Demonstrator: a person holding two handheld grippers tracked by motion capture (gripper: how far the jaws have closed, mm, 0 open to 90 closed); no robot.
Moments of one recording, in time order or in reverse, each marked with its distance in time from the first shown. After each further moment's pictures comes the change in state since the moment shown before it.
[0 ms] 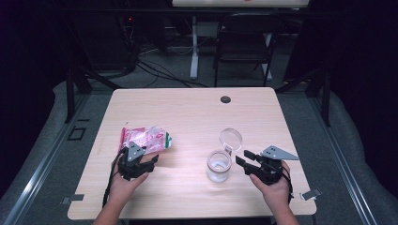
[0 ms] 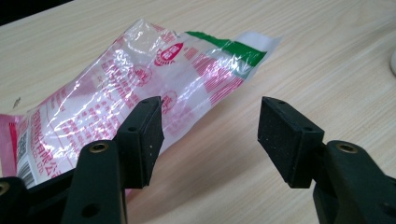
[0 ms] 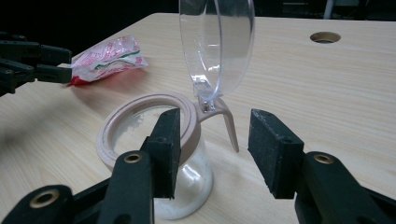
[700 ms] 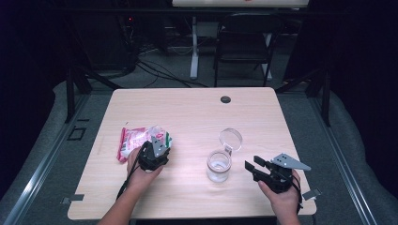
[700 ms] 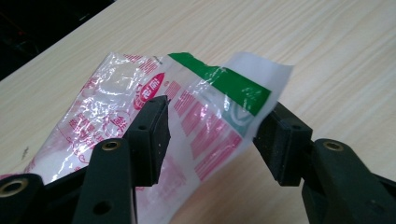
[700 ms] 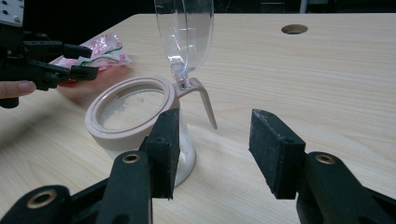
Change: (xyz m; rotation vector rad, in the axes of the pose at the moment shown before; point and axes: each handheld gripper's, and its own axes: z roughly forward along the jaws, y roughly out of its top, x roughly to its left) left arm -0.024 0.018 0.055 0.053 0.139 0.173; right arm -0.003 -0.015 -0.026 -0.010 -0.074 0.034
